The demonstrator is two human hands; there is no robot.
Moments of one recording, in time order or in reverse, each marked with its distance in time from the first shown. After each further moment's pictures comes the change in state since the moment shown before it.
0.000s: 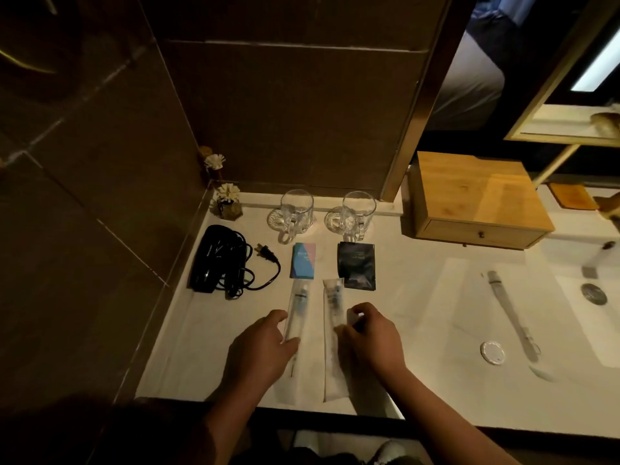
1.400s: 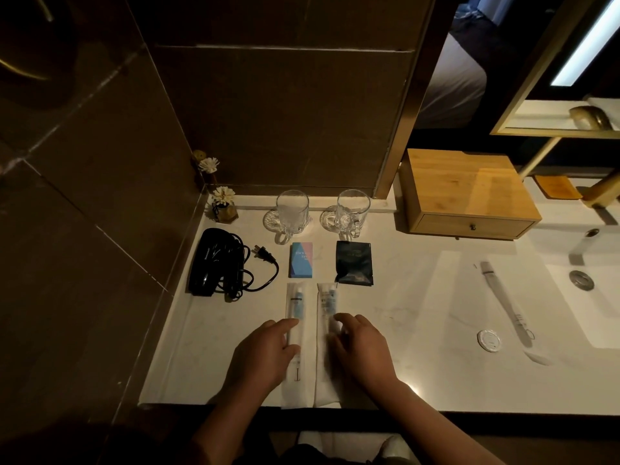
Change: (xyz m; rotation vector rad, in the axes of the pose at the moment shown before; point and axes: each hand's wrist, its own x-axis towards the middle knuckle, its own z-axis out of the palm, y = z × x) left_hand -0.001 -0.010 0.005 0.011 -0.068 0.142; right_hand -0.027 -0.003 0.024 -0.090 0.015 -0.203
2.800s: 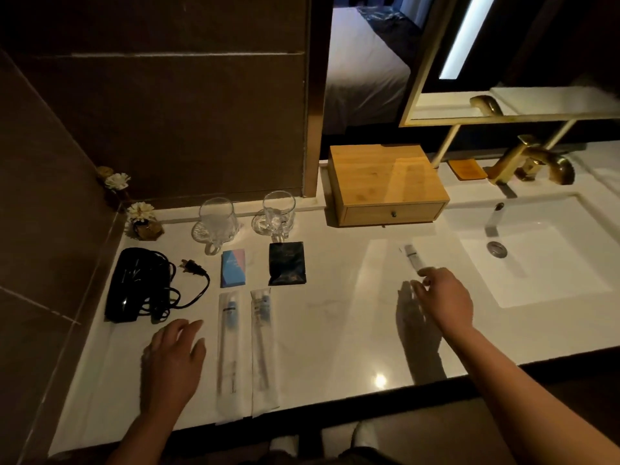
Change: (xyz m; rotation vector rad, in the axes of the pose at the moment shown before) left_hand 0.018 -0.046 0.012 0.329 0.399 0.125; right_hand 0.005 0.173 -0.176 -0.239 0.383 0.394
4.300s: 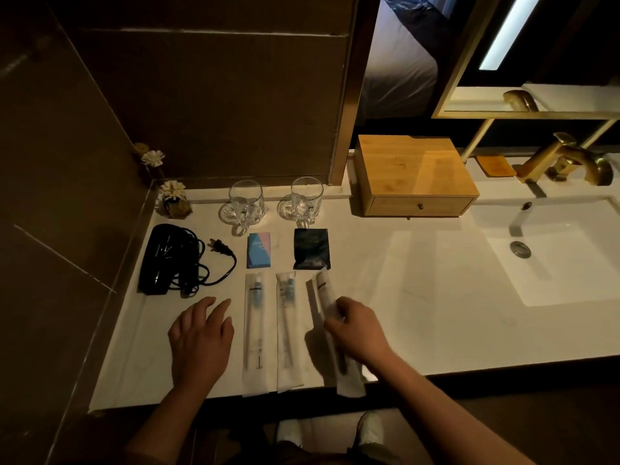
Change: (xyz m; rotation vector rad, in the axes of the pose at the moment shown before) left_hand -0.010 0.000 -0.003 0.062 -0.080 -0.054; right_hand -0.114 -0.145 0.058 0.249 -0.466 -0.178
